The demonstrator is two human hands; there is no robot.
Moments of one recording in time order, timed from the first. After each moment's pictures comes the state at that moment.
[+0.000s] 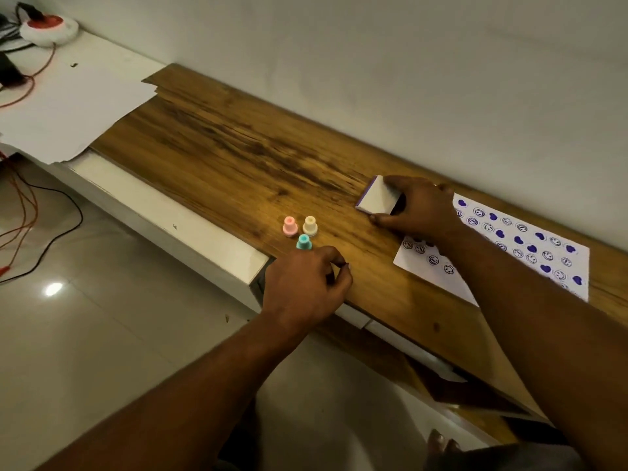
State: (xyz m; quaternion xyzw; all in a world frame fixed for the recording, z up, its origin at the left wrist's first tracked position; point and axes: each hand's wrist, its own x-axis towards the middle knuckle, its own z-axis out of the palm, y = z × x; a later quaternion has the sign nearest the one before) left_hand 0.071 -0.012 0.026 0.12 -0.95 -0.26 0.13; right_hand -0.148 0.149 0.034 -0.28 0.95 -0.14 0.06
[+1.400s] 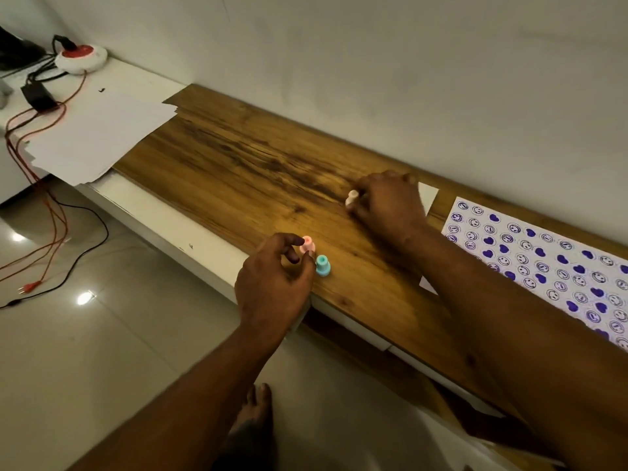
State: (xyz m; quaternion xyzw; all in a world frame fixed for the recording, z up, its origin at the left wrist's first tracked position) left_hand 0.065 -0.071 0.011 0.24 -0.88 -0.34 0.24; right_hand -0.148 0.059 0.028 -0.34 0.93 -0.14 -0.04
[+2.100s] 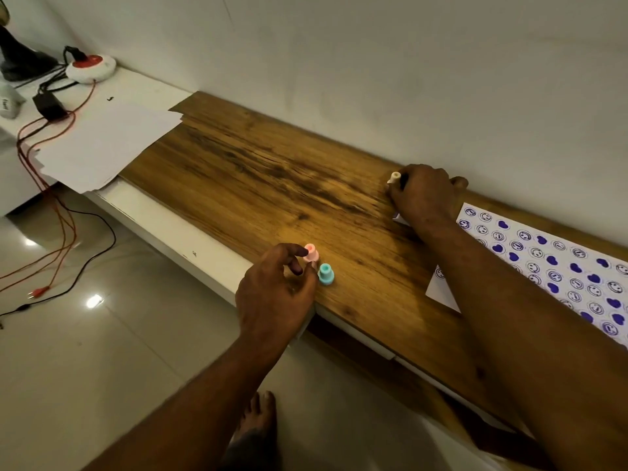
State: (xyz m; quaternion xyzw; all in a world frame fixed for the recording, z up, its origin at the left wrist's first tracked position) left_hand 0.069 -0.074 0.007 0.23 -0.89 -0.31 0.24; right_hand -0.196 0.074 0.019 -0.12 0.98 -0.15 -0.09
